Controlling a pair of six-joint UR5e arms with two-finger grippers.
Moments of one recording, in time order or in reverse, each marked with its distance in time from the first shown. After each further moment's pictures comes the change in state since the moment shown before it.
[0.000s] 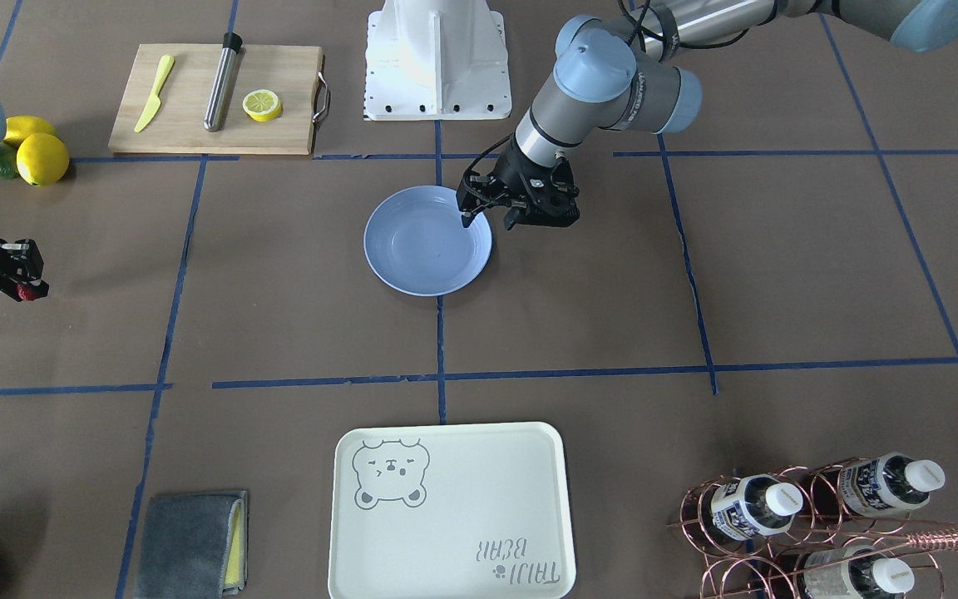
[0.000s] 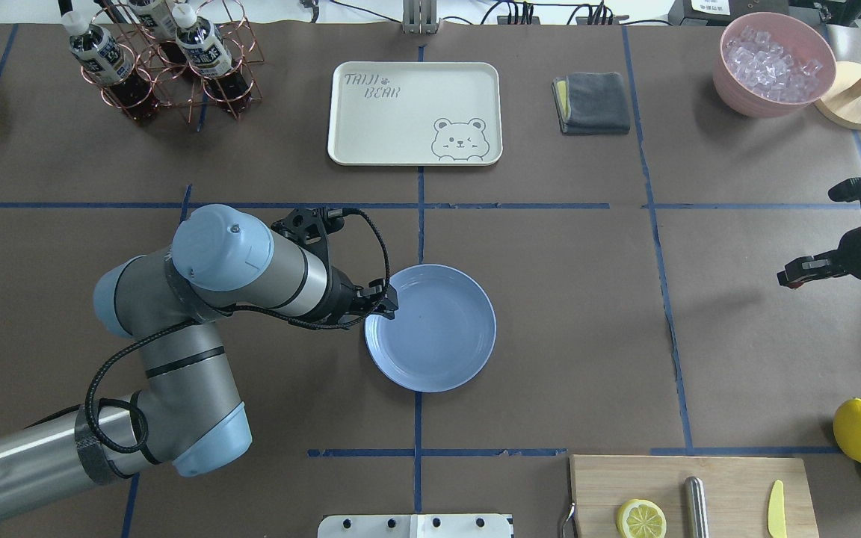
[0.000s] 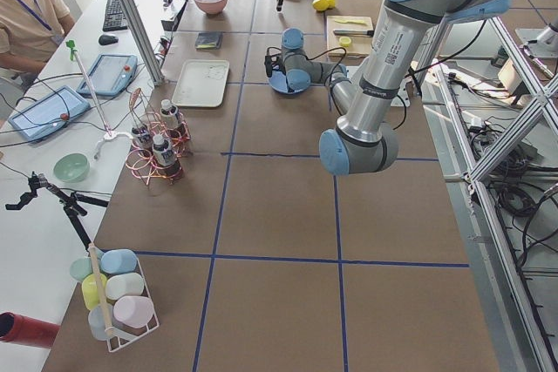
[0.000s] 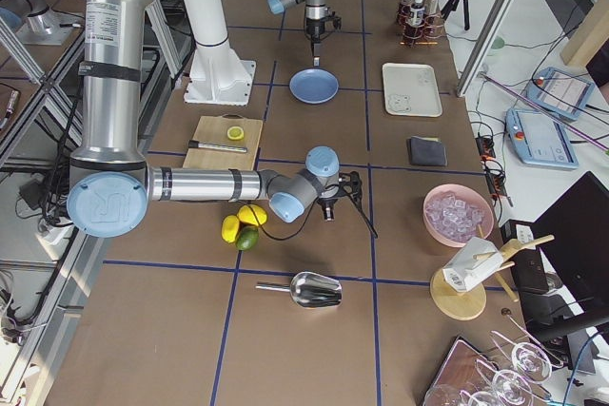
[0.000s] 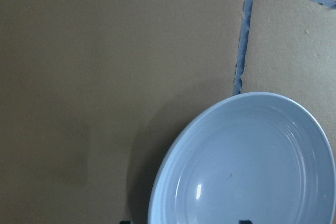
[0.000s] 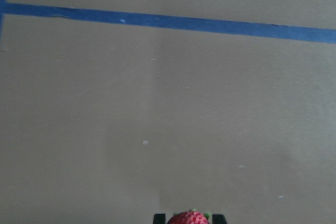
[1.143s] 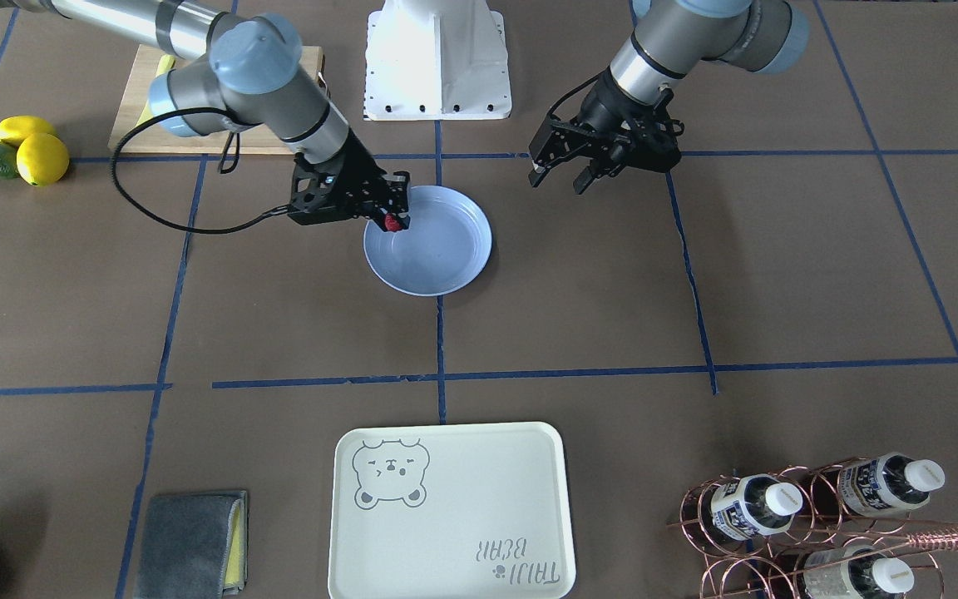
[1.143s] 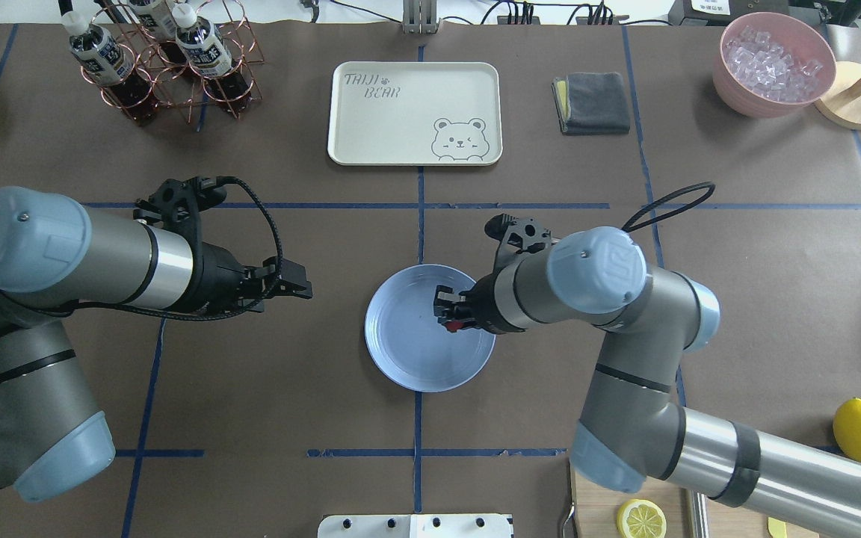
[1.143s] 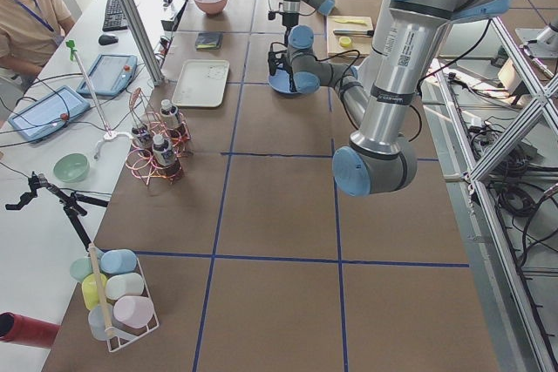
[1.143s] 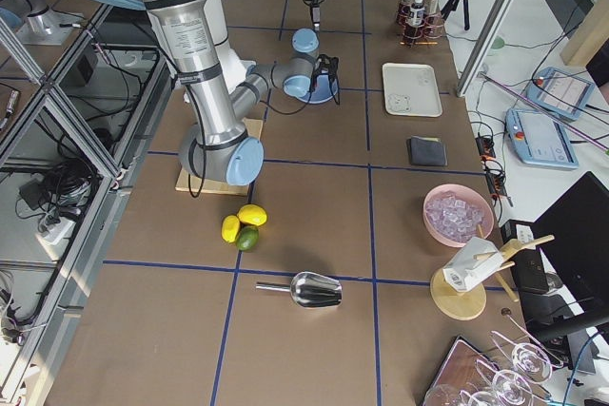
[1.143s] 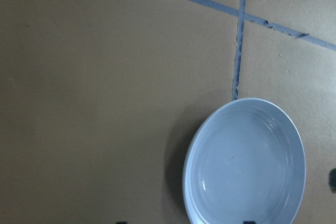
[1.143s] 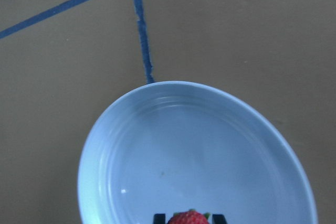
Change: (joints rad) left arm -0.103 0.268 -0.331 -0.003 -0.002 0.009; right arm -0.553 0.613 0.085 -0.290 -0.395 0.791
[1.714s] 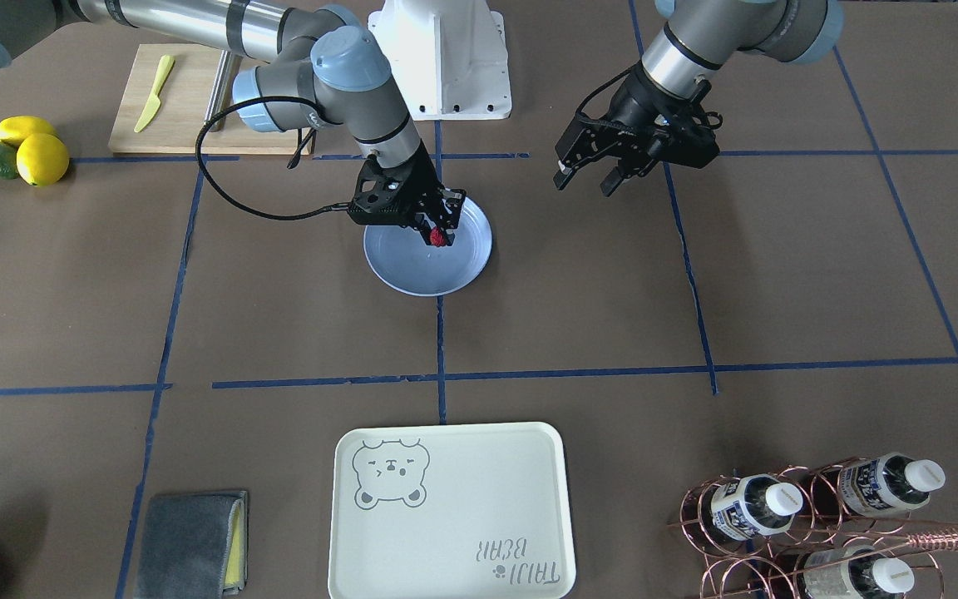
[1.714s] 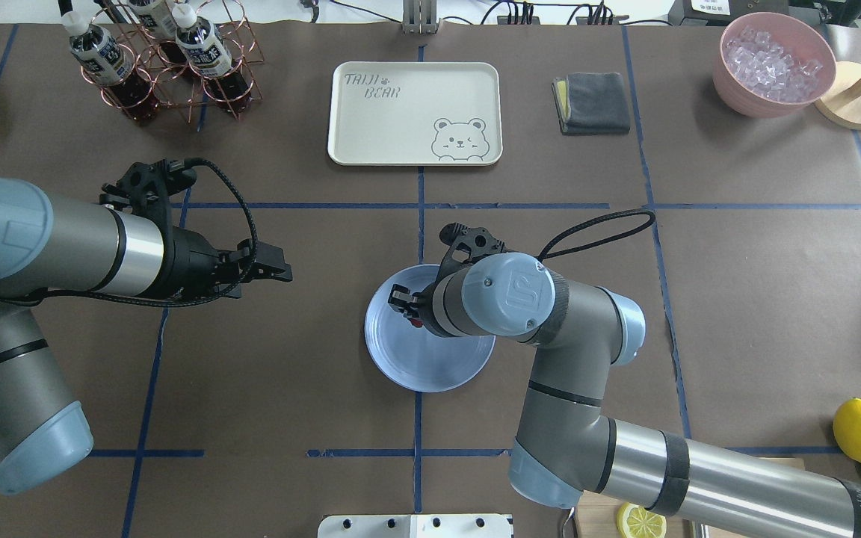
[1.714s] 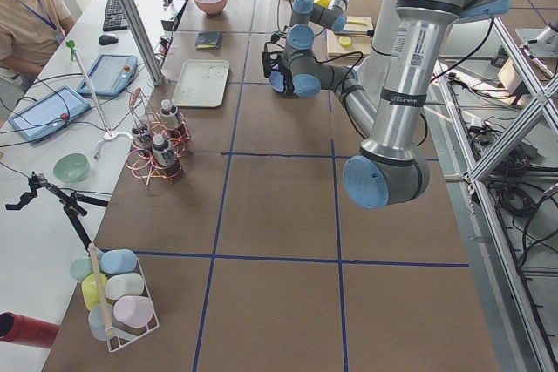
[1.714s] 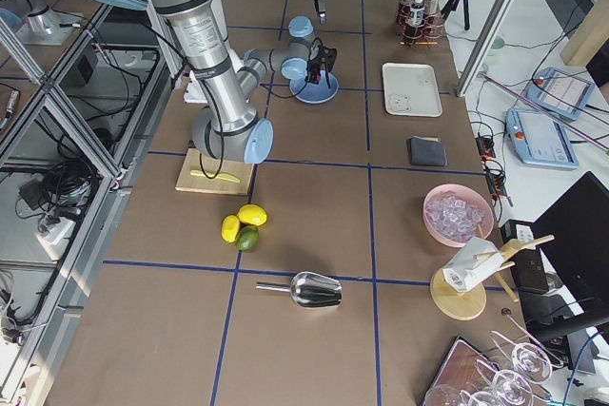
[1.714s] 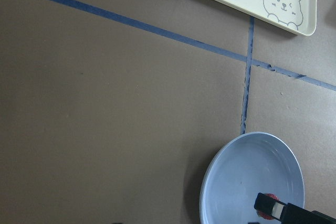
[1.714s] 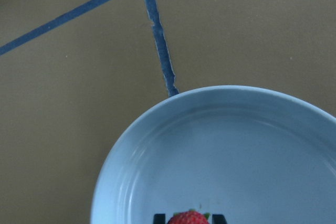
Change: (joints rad) left arm -0.026 0.021 -0.016 0.000 0.005 -0.003; right arm -0.044 0.100 -0.107 -0.059 -0.137 0.079
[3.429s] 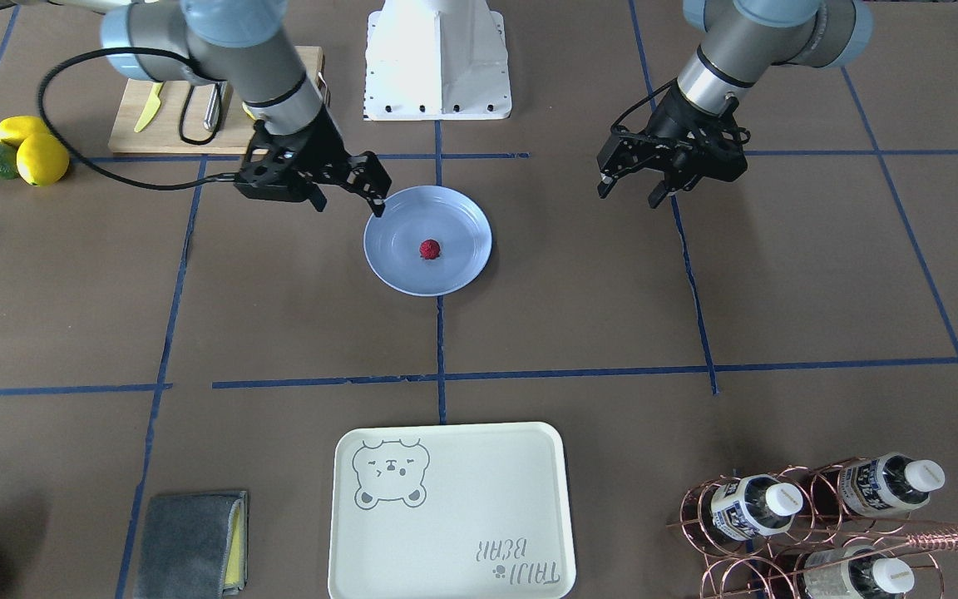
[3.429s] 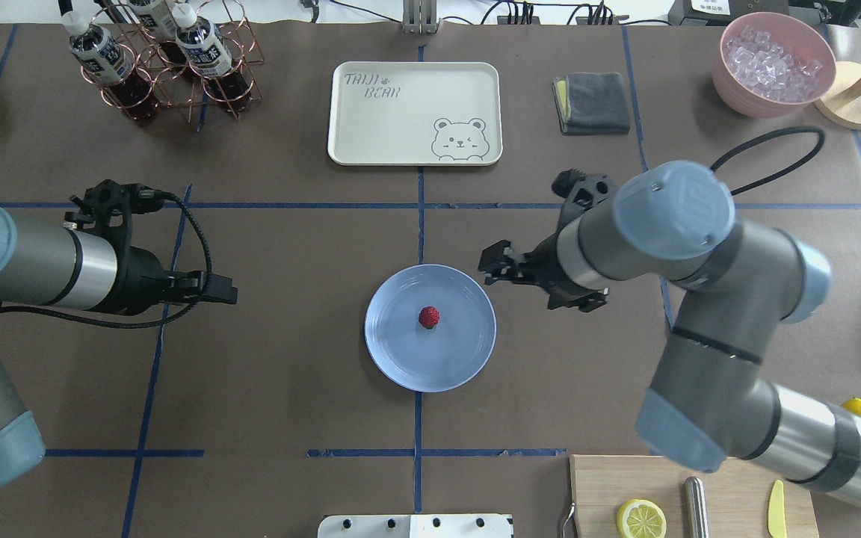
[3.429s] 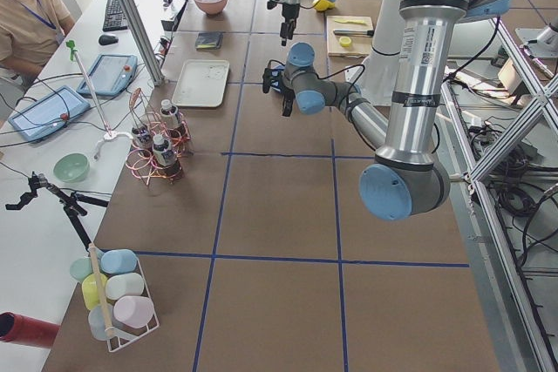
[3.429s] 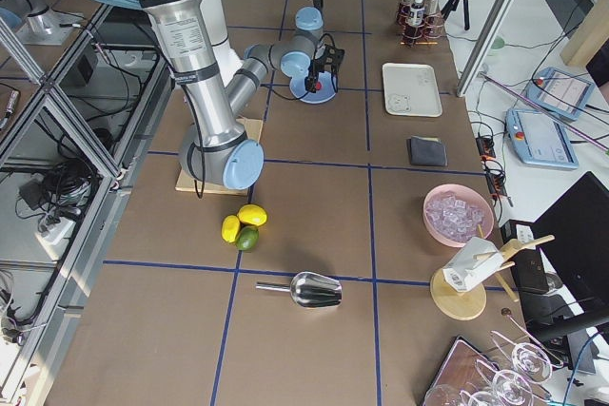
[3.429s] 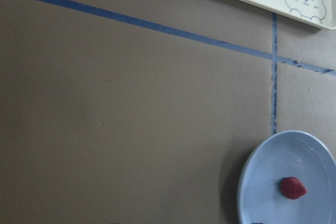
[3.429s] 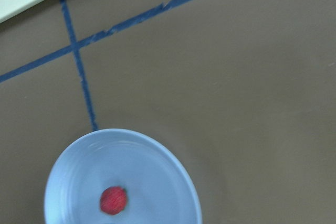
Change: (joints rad) left arm -0.041 0.170 0.002 -0.017 -0.005 0.361; right arm 0.244 -0.271 0.388 -0.232 0.318 -0.145
